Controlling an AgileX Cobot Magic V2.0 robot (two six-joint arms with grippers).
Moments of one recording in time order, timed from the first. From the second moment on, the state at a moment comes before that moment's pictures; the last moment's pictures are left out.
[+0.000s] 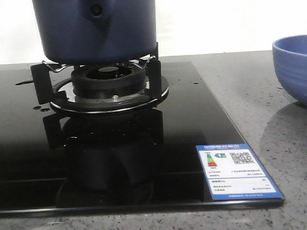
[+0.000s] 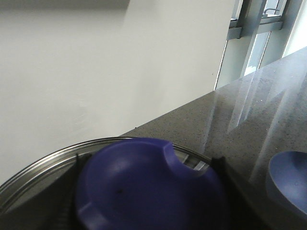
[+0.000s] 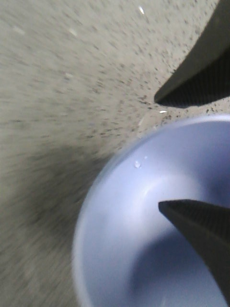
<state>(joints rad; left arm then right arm) -0.25 1.40 -1.11 -1.73 0.64 1.72 -0.07 1.32 -1.21 0.03 1.09 0.13</state>
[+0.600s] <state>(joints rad) -0.25 1.52 -1.17 -1.72 0.68 1.73 -0.07 0.89 -1.21 0.03 1.03 0.12</state>
